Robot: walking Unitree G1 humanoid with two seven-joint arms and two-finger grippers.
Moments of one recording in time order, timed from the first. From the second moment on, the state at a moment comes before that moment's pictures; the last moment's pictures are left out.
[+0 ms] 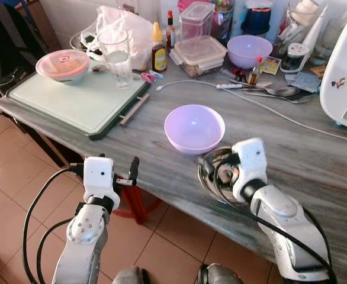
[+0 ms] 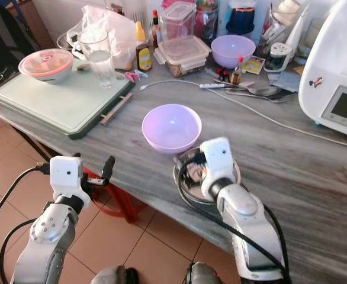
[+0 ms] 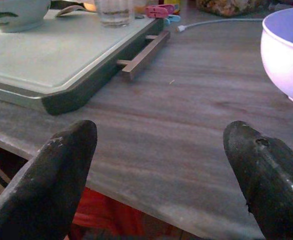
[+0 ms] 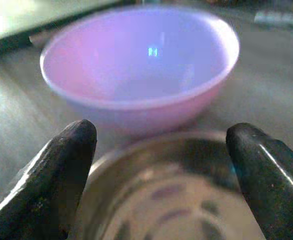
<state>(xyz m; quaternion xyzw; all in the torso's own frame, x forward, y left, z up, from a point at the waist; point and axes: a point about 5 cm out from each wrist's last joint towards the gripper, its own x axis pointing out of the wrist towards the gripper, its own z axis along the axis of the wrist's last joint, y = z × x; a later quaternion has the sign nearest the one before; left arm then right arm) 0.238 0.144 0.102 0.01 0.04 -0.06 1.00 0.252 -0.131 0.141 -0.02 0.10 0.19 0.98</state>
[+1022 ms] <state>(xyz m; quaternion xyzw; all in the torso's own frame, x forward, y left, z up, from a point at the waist) 0.239 0.149 0.106 0.01 0.03 -0.04 1.00 0.265 -0.153 0.152 -0.08 -0.03 0.08 0.99</state>
